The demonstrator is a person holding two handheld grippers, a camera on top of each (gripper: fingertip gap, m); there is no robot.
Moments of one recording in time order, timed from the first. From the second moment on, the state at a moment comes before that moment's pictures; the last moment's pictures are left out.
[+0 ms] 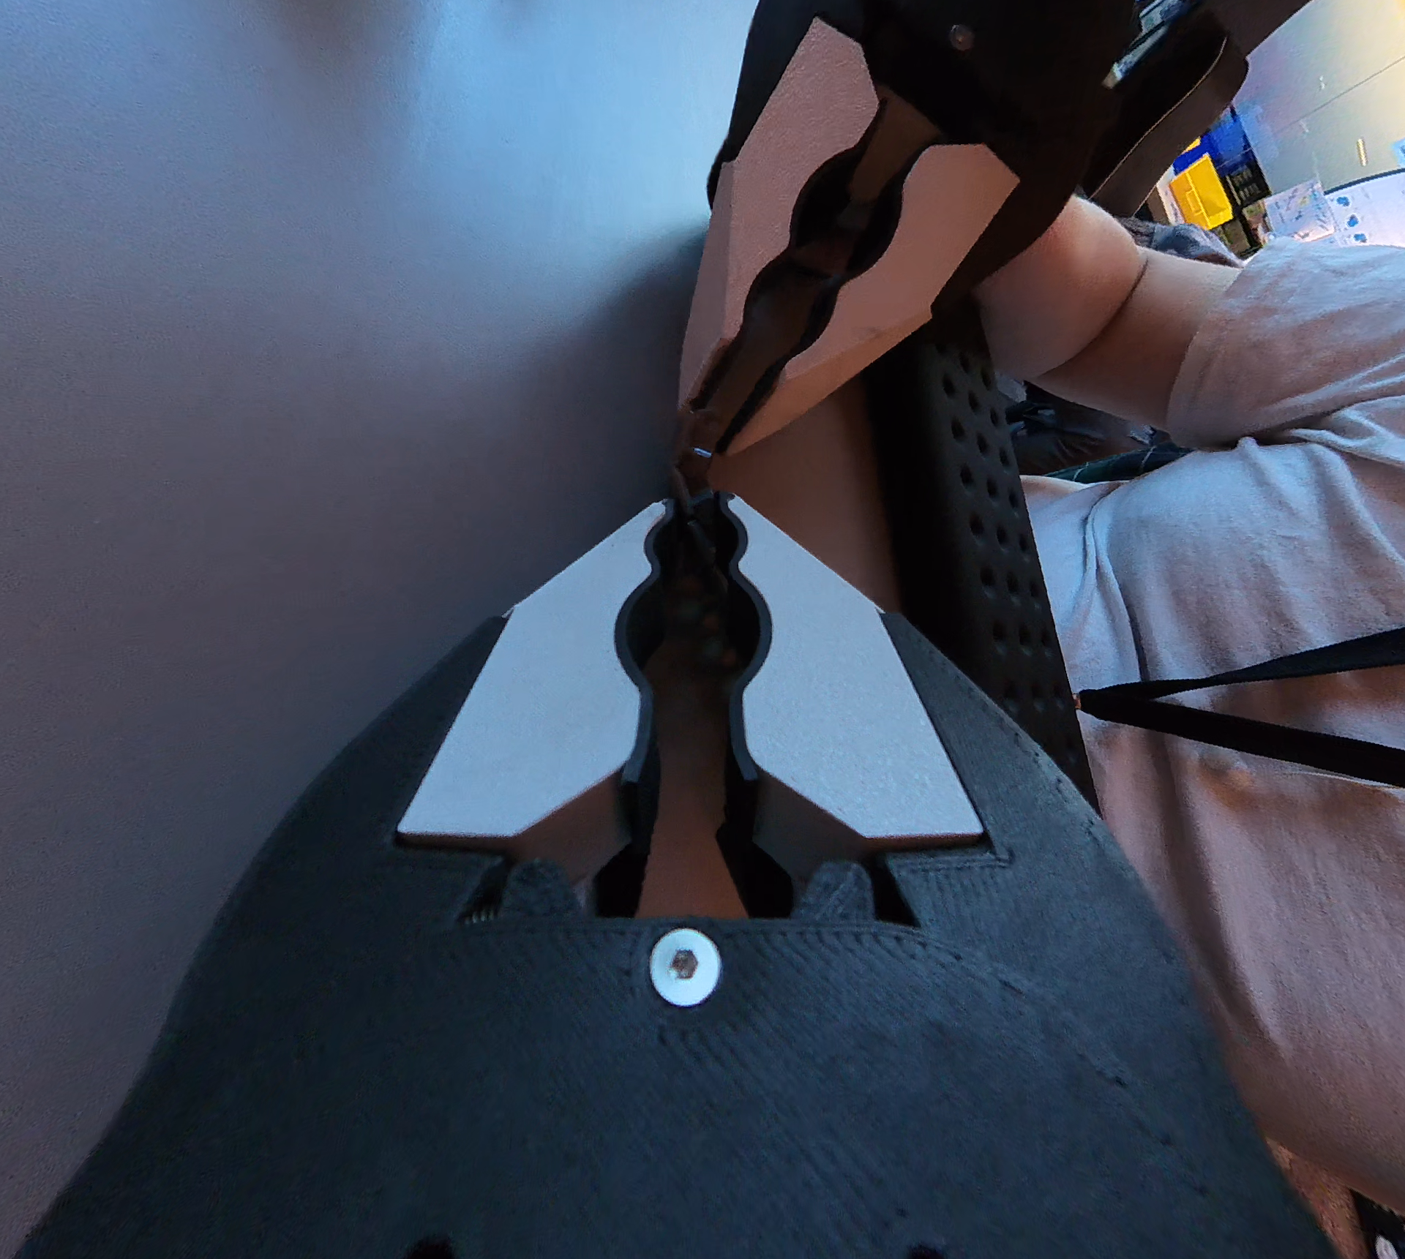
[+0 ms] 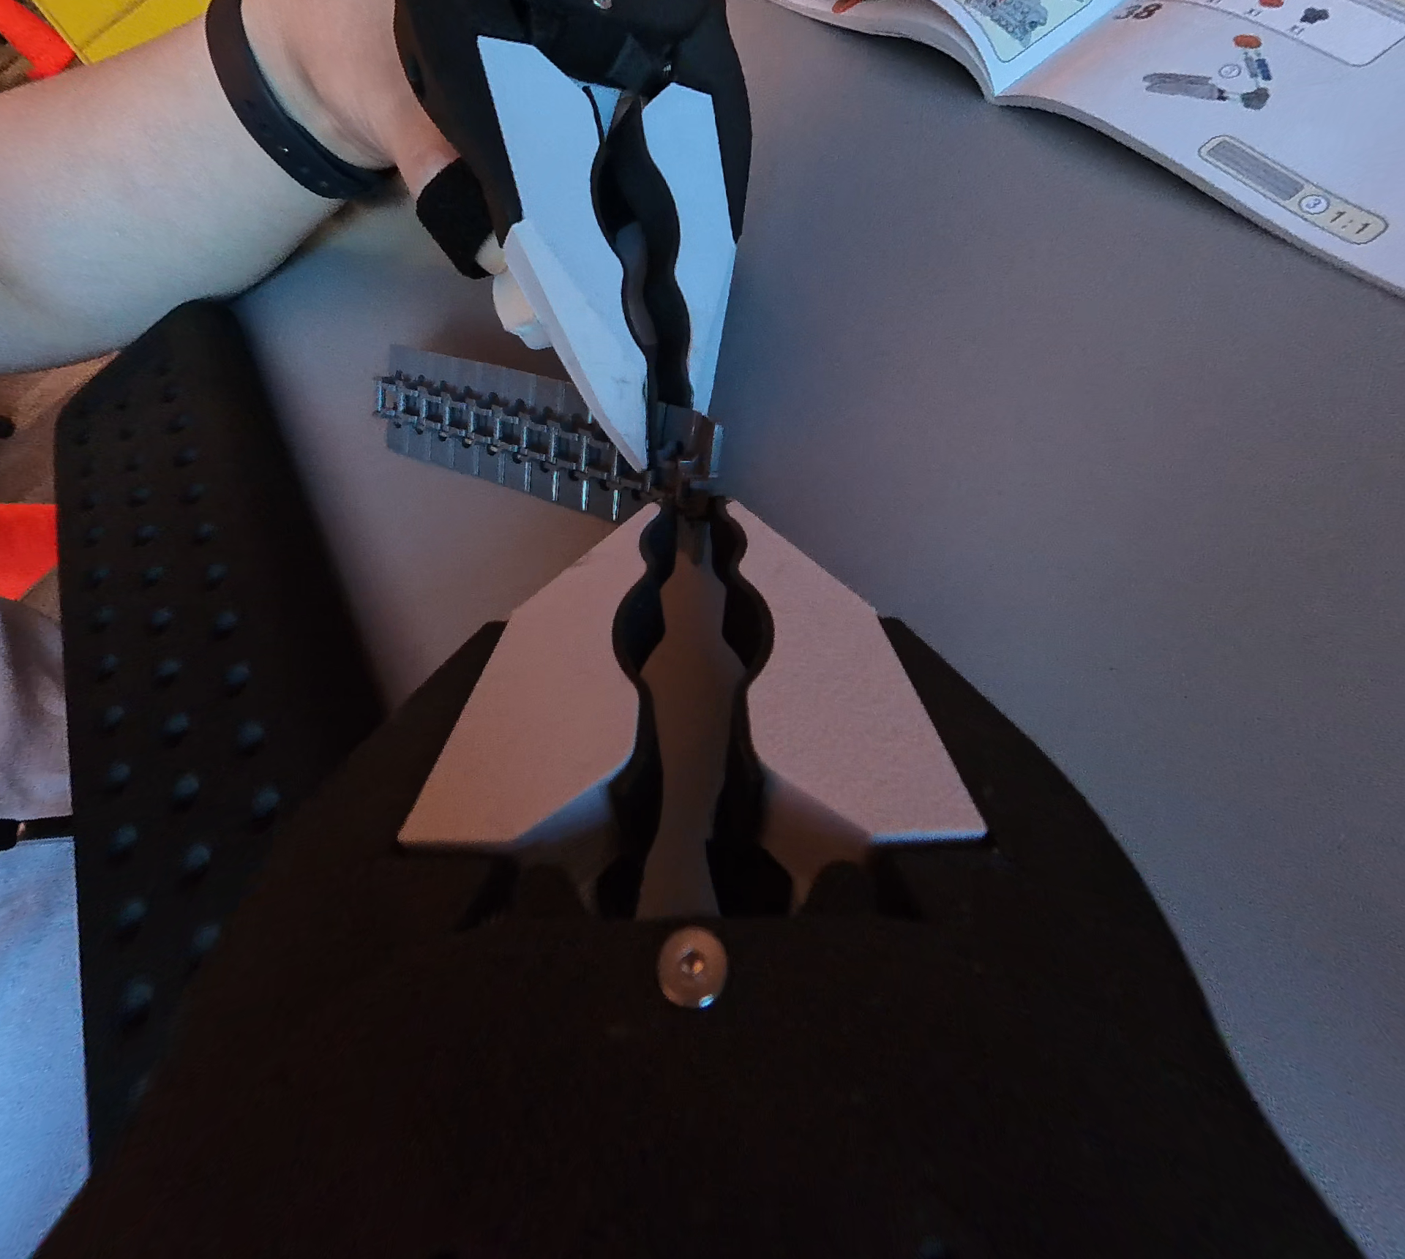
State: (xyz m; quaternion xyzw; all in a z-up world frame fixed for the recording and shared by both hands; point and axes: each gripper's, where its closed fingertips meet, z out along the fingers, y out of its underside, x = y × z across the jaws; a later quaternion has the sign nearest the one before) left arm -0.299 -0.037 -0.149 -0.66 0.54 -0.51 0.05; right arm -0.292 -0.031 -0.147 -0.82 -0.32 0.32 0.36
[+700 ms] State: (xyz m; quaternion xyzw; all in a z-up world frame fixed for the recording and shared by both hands) left arm -0.293 -0.040 -0.148 -0.68 0.50 -0.54 0.01; right arm -0.289 -0.027 -0.136 -0.80 -0.34 0.25 0.42
